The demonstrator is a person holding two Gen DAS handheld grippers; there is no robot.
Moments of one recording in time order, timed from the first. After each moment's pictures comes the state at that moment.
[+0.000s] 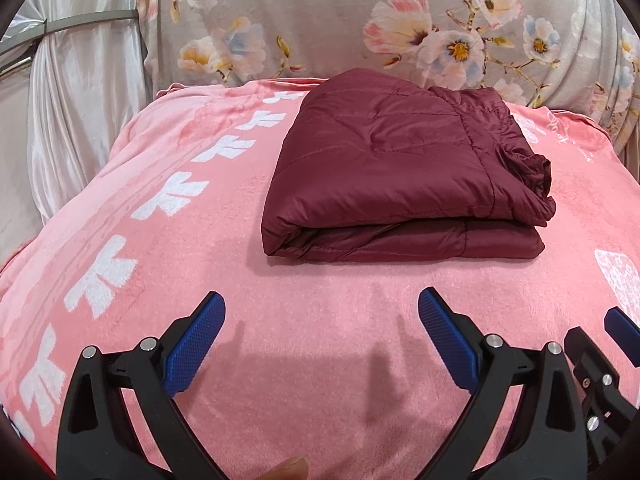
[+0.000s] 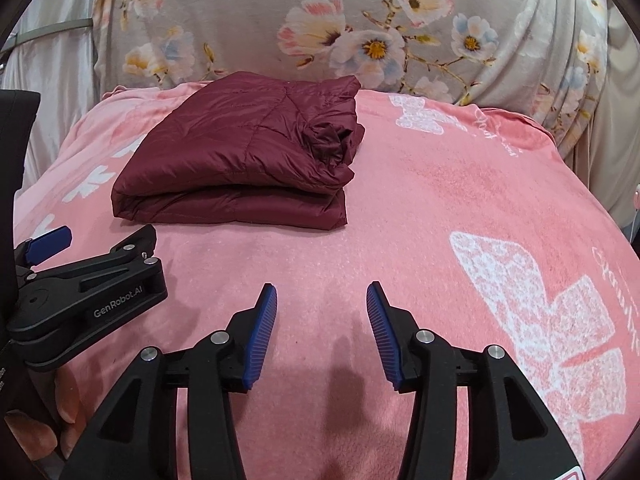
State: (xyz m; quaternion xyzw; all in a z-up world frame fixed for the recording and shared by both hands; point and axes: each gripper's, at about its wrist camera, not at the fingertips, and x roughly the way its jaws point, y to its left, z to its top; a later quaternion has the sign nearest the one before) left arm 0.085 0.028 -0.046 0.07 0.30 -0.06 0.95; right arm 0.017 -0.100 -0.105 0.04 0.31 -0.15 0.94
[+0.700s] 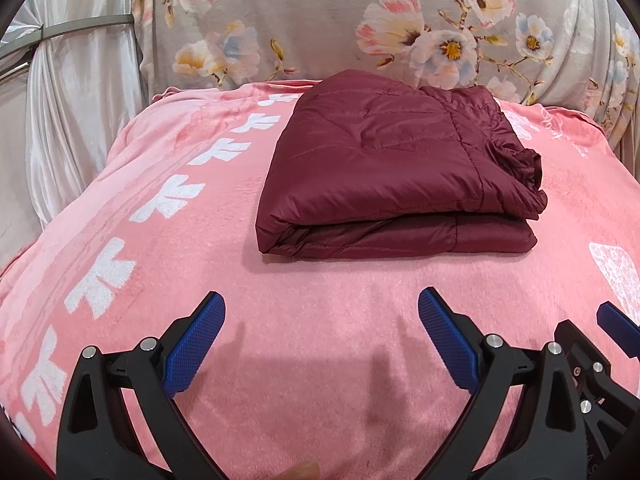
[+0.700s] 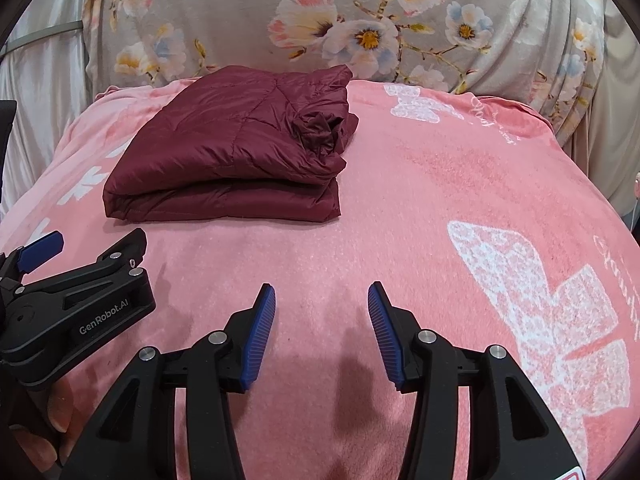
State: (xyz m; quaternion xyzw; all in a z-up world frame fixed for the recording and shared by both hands) left arm 0.078 0.023 -0.044 0.08 0.30 -0.07 0.95; right arm 0.018 -0.109 -0.110 0.05 0.32 -0.15 0.93
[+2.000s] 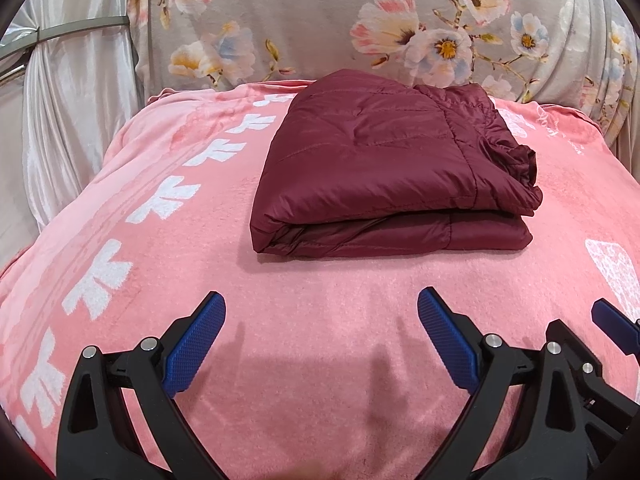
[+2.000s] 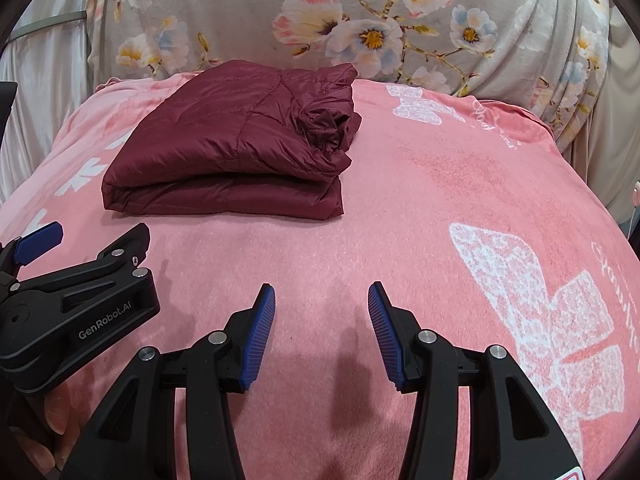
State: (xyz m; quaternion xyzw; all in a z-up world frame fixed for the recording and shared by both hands) left arm 0.077 0.021 -0.043 0.08 0.30 -0.08 0.95; right arm 0.021 -0.102 -0.111 0.04 0.32 -0.16 0.93
